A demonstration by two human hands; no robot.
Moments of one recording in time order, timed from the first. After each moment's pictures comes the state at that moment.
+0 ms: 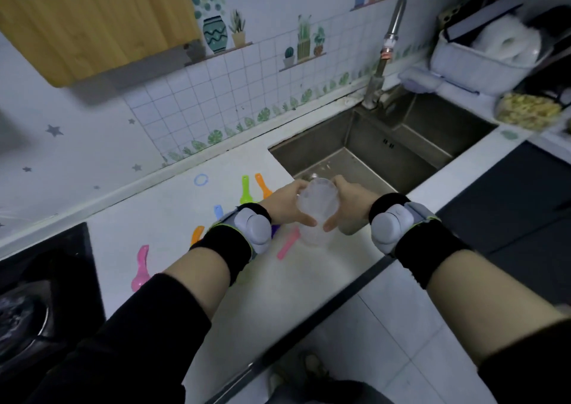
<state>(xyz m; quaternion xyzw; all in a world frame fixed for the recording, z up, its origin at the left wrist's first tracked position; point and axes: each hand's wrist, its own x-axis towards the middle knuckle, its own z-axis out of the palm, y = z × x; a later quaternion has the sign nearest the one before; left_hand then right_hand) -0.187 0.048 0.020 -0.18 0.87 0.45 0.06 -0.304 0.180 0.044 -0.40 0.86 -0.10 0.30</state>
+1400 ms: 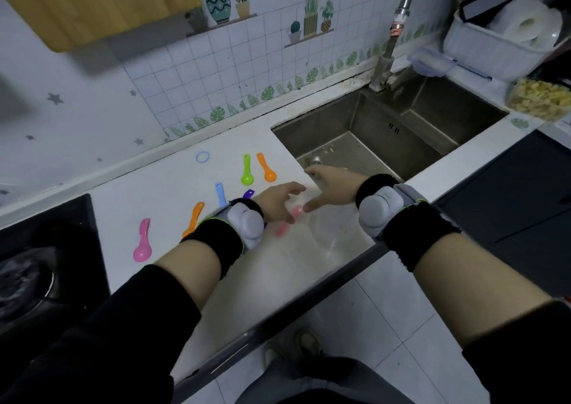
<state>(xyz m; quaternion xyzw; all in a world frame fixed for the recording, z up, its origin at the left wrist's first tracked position) -0.159 0.059 -0.002 -0.22 0.89 0.37 0.15 -0.284 0.173 0.046 -0.49 0.81 -0.08 0.31</state>
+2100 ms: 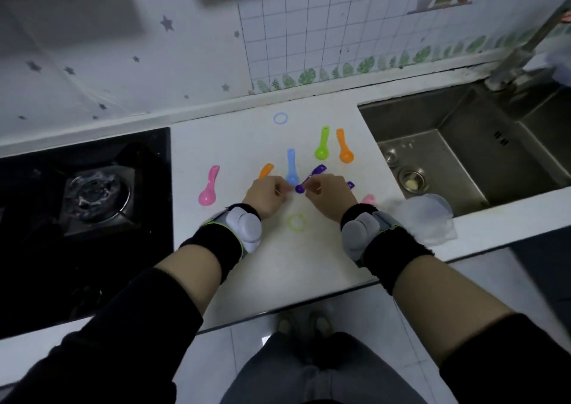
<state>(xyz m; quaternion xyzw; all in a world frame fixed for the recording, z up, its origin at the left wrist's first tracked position) -0.017 0.004 -0.056 -0.47 0.78 0.41 -0.04 -0.156 0.086 -0.036 -0.50 0.79 -0.21 0.29</state>
